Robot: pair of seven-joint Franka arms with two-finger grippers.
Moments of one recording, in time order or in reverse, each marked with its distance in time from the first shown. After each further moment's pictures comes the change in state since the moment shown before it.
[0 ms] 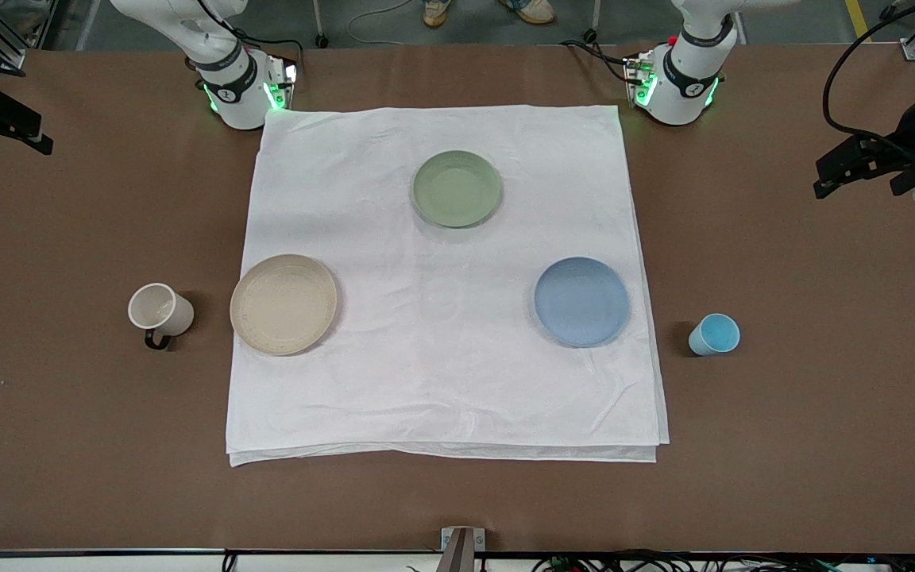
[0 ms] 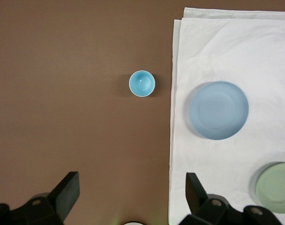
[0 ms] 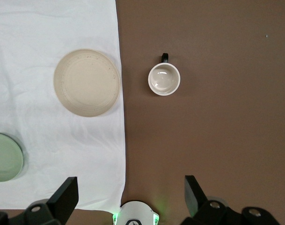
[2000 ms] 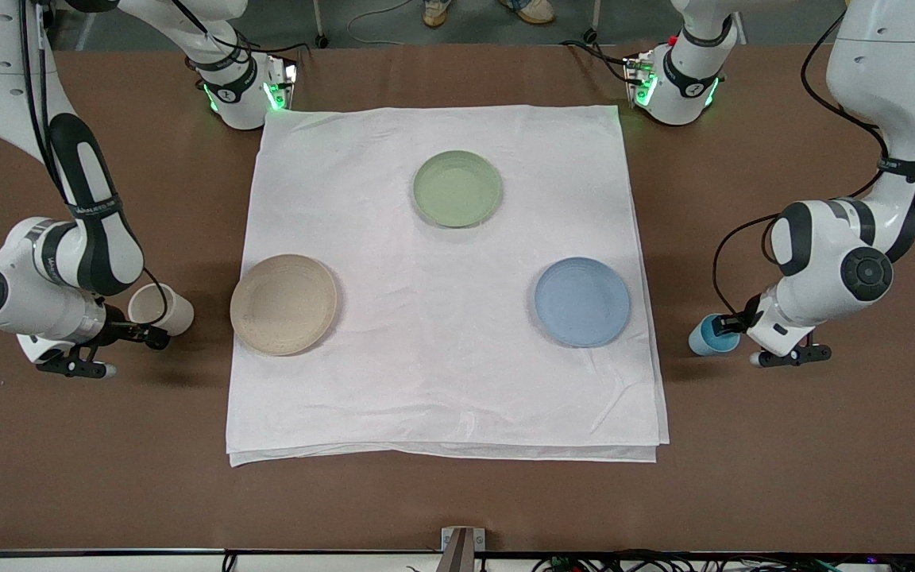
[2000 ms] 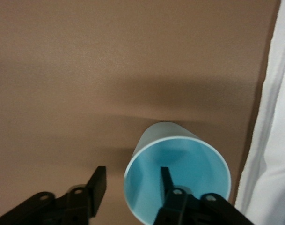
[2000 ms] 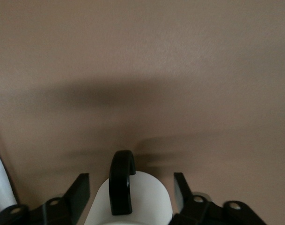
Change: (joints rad) left arm 0.087 0.463 0.007 -0.502 0.000 0.947 -0.006; right arm -0.087 0.655 -0.023 -0.298 0.068 0.960 0.008
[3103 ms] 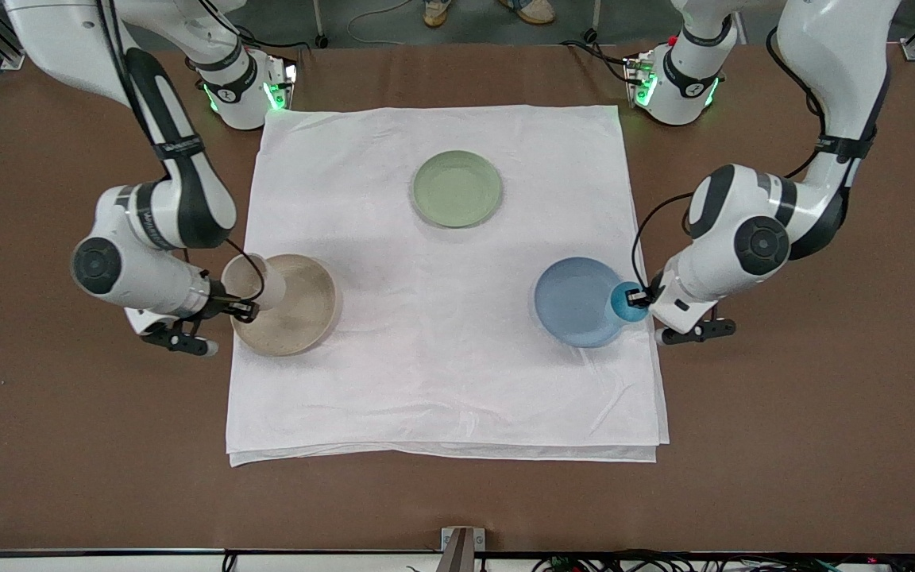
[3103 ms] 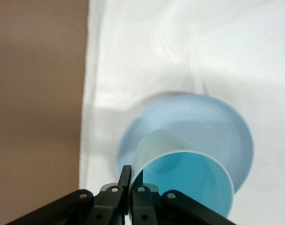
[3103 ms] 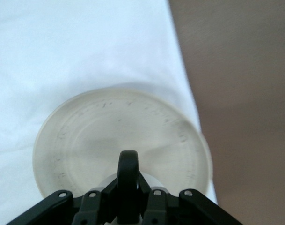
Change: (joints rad) left arm -0.059 -0.084 -0.294 0.028 0.000 -0.186 -0.398; right arm 0.321 -0.158 0.048 -0.119 0.084 -0.067 0.380
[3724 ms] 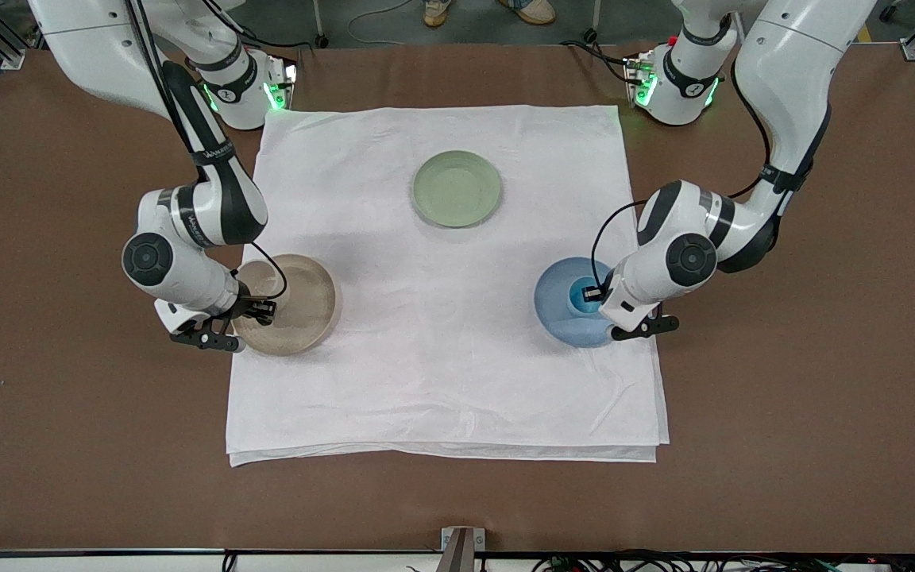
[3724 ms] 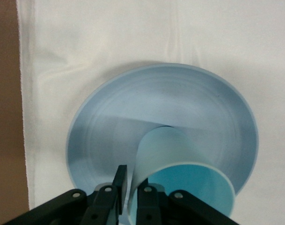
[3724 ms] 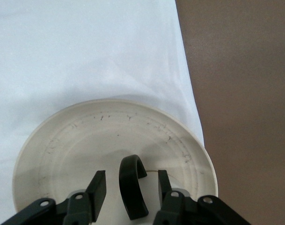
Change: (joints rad) left arm -0.060 0.105 -0.001 -0.002 0.000 0.068 -0.086; right arm 0.019 0.028 -0.011 -0.018 -0.063 0.103 0.016
